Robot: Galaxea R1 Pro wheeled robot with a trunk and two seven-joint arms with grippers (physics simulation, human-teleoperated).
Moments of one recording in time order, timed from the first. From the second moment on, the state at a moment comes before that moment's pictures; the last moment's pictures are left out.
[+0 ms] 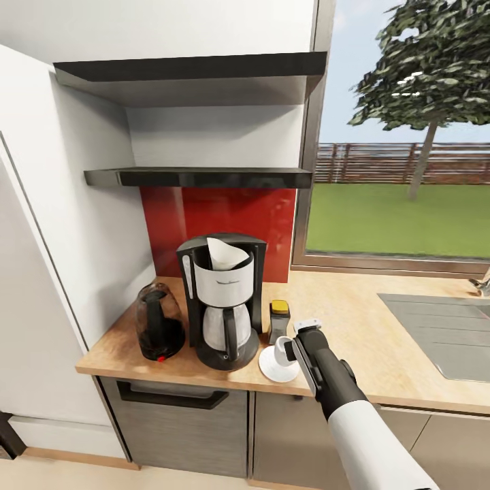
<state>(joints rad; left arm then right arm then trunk) -0.03 0.10 -0.10 0.01 0.06 -0.03 -0.21 -0.70 0.17 0.07 -0.92 0.16 0.94 -0.16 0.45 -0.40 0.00</state>
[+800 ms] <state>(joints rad) -0.03 0.10 -0.11 0.01 0.06 -0.03 -0.21 -0.70 0.17 0.07 -0.85 0.16 0.94 -0.17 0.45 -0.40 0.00</state>
